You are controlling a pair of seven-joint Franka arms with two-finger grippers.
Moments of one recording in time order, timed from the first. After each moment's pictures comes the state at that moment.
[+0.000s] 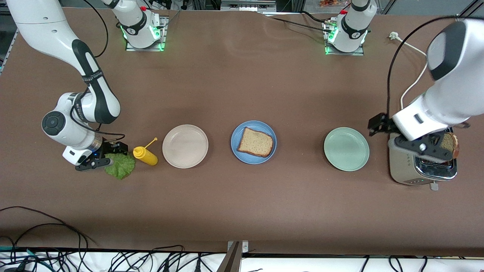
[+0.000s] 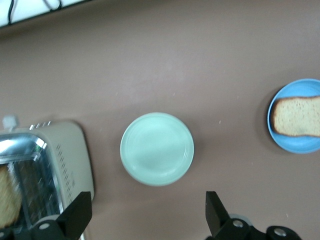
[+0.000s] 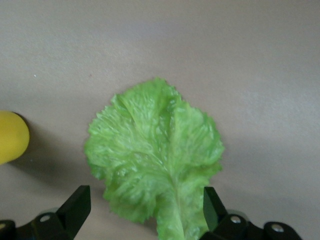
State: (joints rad) left arm -0.14 0.32 0.01 -1.31 0.00 1.61 0.14; right arm -0.01 0.56 0.00 -1.92 0.00 2.54 -0.25
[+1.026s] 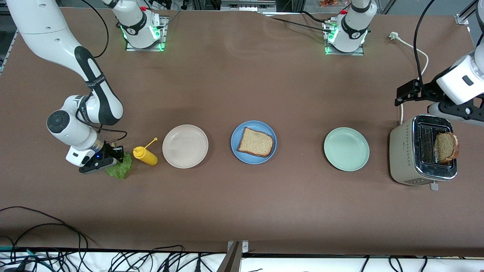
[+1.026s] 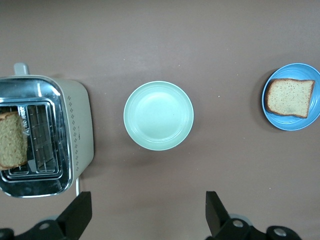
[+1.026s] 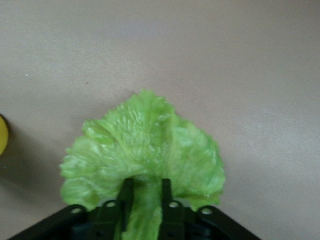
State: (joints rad) left arm -0.01 0.11 -0.04 -1.49 -0.05 1.54 0.14; right arm -0.05 0.60 0.02 -1.93 0.00 2.68 -0.40
